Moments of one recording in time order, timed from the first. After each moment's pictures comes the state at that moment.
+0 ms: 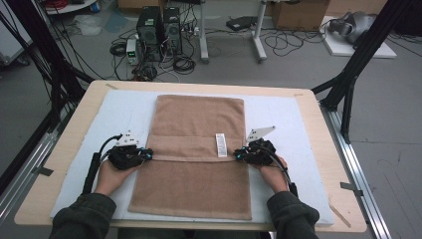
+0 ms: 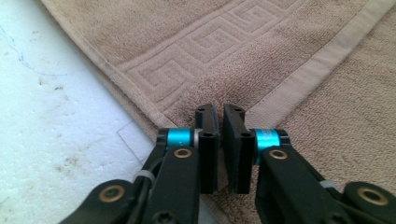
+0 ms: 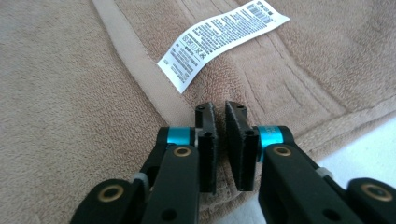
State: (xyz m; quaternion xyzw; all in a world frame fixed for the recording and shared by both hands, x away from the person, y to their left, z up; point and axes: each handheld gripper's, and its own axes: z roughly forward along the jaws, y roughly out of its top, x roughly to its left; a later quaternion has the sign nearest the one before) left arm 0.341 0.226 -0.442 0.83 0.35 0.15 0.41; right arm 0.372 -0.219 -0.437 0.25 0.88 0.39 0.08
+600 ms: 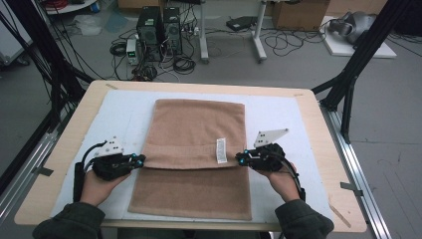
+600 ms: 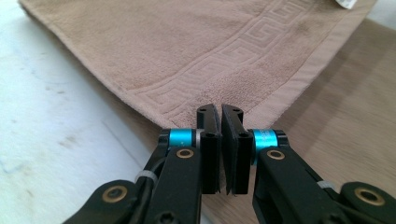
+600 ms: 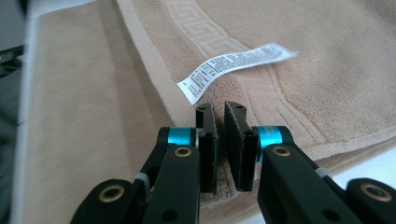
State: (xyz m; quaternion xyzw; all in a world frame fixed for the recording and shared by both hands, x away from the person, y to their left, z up) left arm 0.280 0.242 -0.409 0.82 0.32 0.15 0.45; right arm 0.322 -0.225 -0.391 0.21 0.88 0.43 0.07
